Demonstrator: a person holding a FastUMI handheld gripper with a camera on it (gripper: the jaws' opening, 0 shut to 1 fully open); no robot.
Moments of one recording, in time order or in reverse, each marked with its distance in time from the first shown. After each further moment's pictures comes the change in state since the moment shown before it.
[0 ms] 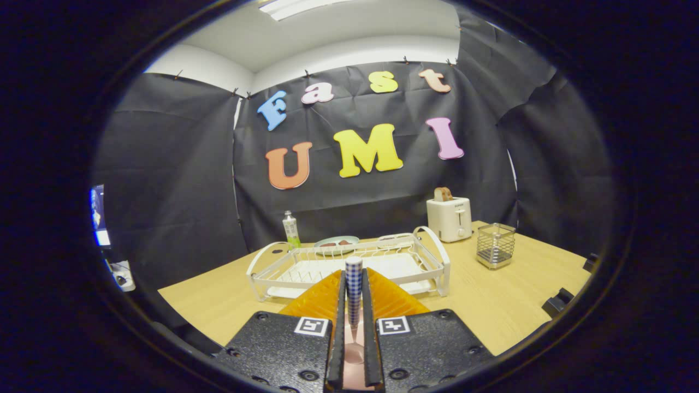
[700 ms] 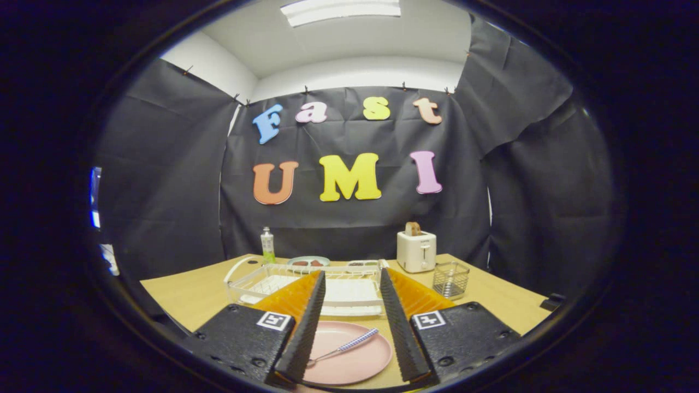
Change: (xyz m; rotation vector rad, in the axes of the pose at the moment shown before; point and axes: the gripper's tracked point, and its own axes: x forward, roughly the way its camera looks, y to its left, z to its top) arm -0.064 -0.046 0.065 -0.129 -0.111 -0.128
